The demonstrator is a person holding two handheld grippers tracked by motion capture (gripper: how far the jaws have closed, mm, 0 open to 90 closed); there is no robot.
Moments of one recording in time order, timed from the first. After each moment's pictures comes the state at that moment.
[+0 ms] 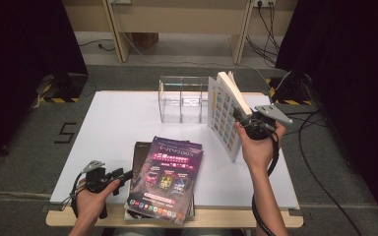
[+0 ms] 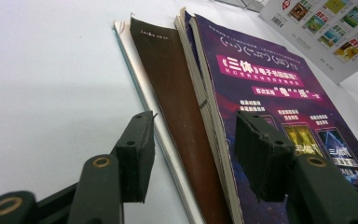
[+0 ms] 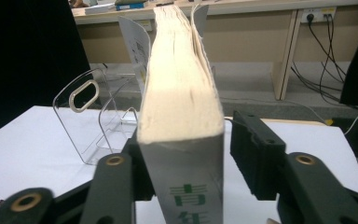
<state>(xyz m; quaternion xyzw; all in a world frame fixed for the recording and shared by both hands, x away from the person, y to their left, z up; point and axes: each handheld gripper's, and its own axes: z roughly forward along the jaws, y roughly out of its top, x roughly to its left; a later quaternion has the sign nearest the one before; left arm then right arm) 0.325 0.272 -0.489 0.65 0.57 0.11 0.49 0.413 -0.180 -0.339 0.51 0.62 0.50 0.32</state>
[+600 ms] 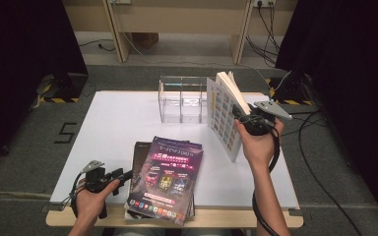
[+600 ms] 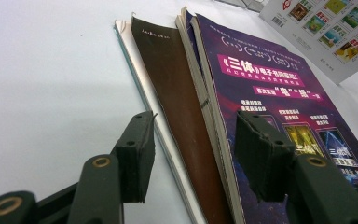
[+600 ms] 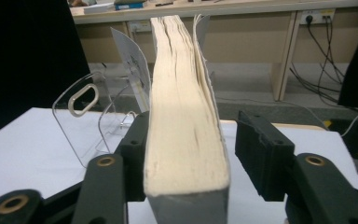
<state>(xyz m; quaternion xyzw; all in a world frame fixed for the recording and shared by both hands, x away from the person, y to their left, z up) 0.326 0.274 -0.489 0.65 0.57 0.11 0.49 0.418 -0.177 -0.329 0.51 0.62 0.49 0.33</state>
